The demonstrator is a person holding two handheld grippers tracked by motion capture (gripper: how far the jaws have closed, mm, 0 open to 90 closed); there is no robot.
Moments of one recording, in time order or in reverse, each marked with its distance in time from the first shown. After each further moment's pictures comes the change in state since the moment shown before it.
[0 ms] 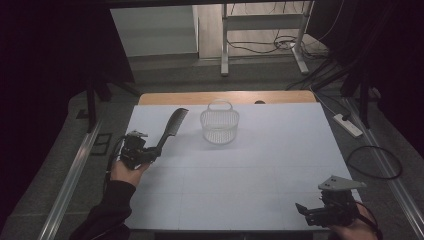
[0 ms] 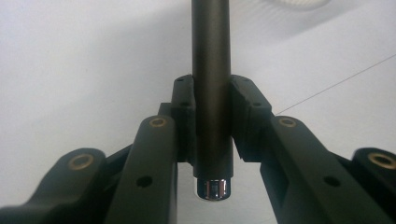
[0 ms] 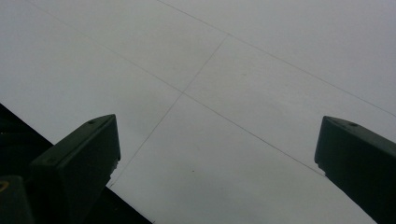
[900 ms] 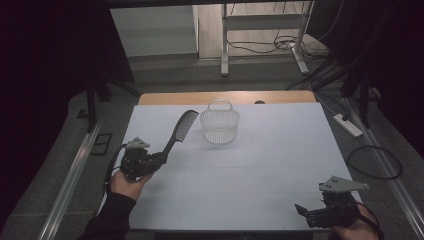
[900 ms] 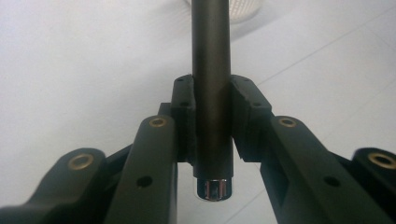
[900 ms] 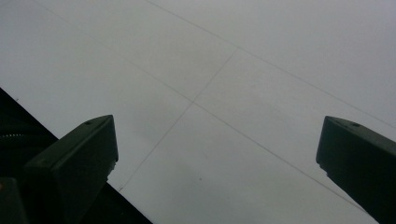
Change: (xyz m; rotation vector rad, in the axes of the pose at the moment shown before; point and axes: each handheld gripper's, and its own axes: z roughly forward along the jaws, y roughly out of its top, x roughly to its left) left arm -0.040 -0.017 -0.029 -0.086 -0.076 0.104; right arm 0.001 0.000 -0.004 -0.047 0.040 -0.028
